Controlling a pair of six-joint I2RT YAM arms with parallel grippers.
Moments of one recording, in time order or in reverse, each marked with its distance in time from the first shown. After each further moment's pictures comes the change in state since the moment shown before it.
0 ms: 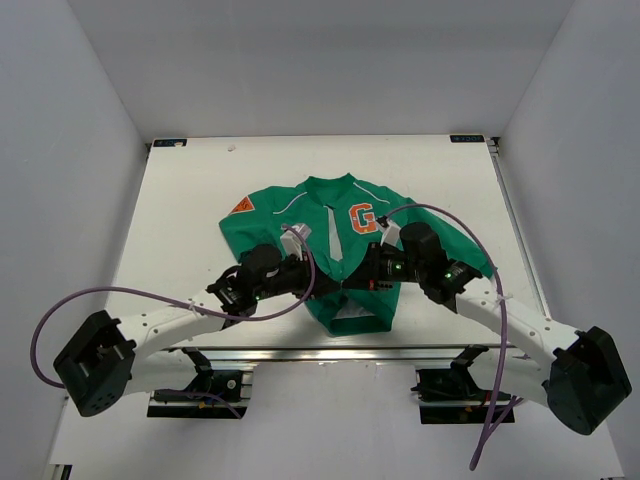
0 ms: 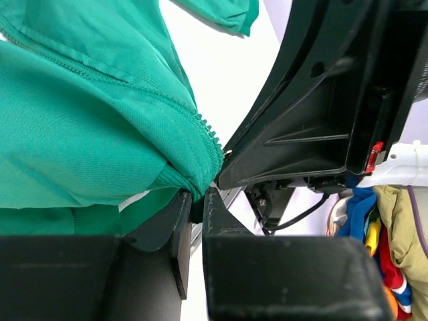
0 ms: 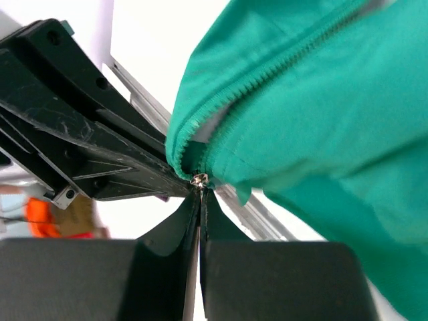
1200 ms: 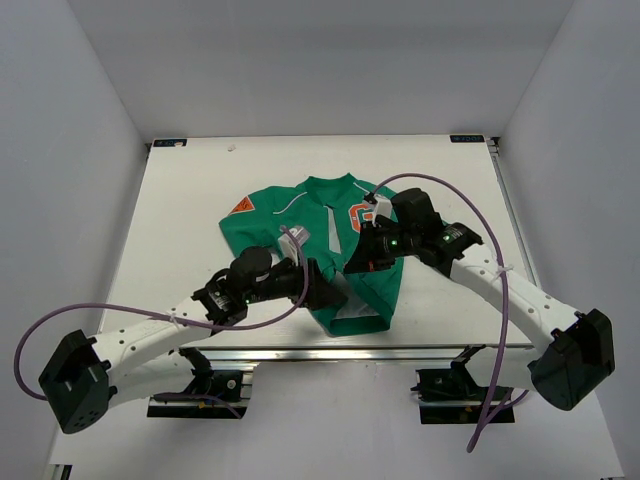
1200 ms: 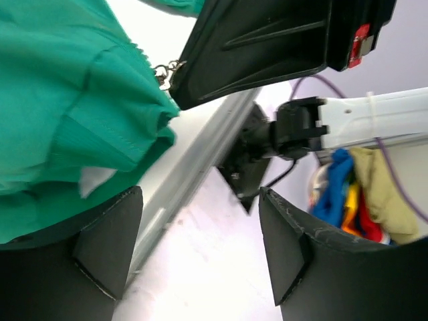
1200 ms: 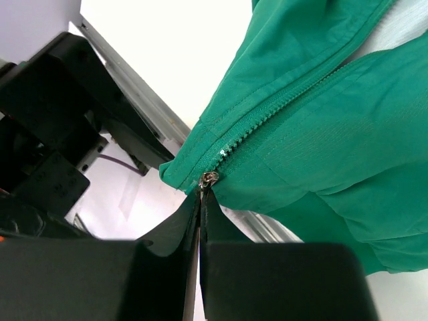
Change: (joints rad) left arm -0.019 -0.153 0.035 -0.129 0.075 0.045; right arm -0.016 0.154 0.405 -0.439 -0.040 -0.313
